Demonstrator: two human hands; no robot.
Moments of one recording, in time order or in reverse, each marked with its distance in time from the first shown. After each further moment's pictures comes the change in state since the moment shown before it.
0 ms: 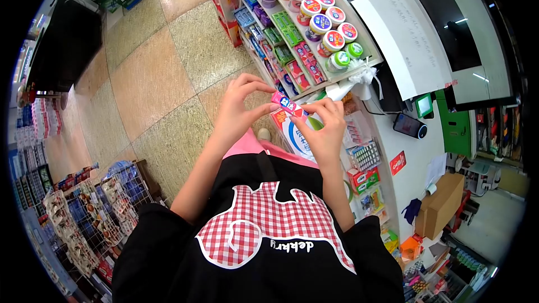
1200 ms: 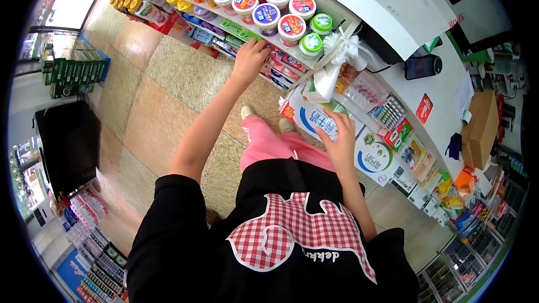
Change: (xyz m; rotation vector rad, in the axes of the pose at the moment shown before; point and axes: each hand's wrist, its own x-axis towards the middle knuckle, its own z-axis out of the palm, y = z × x) left_hand 0.213 -0.162 0.129 0.648 -0.220 0.857; right_hand -0.058 0.079 0.022 -0.078 0.152 0.563
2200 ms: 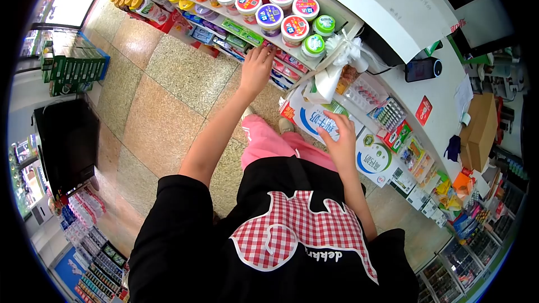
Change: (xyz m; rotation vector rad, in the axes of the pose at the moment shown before) left_hand -0.023 0.024 0.019 0.063 -0.022 -0.136; right_hand 0.003 0.003 0.000 0.068 -0.052 0.047
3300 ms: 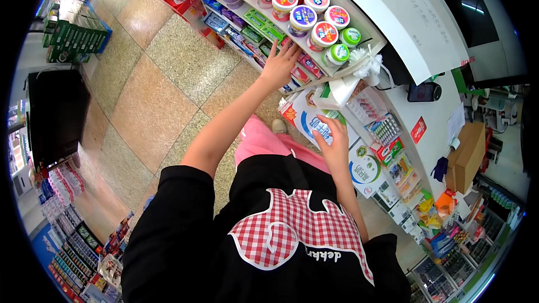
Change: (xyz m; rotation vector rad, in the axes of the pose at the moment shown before) left_hand 0.002 0.006 0.008 -0.075 -0.221 -0.044; right_hand 0.002 -0.021 0.024 -0.062 -0.105 -0.150
